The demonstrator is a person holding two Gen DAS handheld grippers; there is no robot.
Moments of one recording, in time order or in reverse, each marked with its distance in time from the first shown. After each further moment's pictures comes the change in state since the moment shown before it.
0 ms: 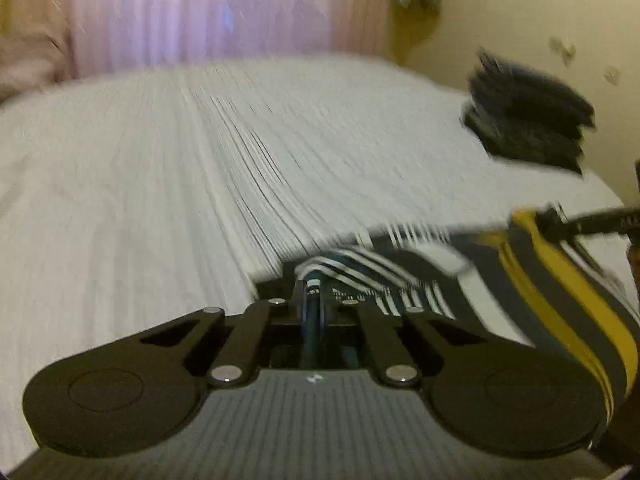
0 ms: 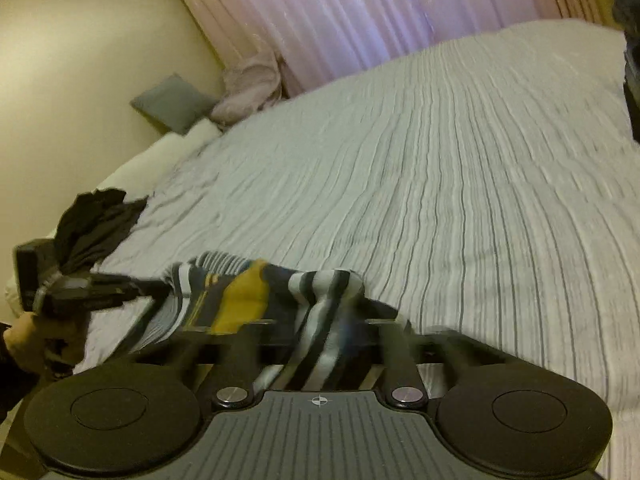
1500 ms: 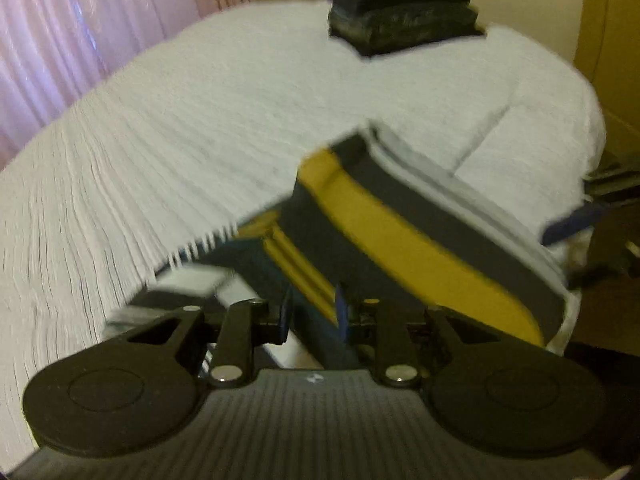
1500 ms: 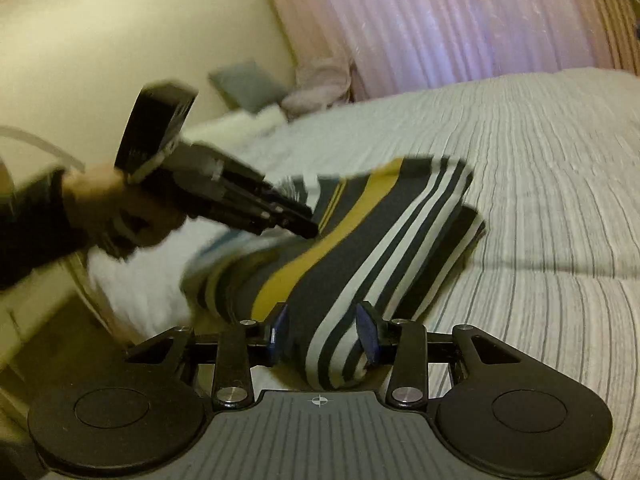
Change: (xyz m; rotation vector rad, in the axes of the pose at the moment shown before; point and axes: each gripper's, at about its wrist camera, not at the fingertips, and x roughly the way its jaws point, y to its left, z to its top) left arm -0.002 -0.167 0.024 0.448 0.239 -0.142; right arm -0.098 0.054 -0.108 -0.154 -0.071 0.099
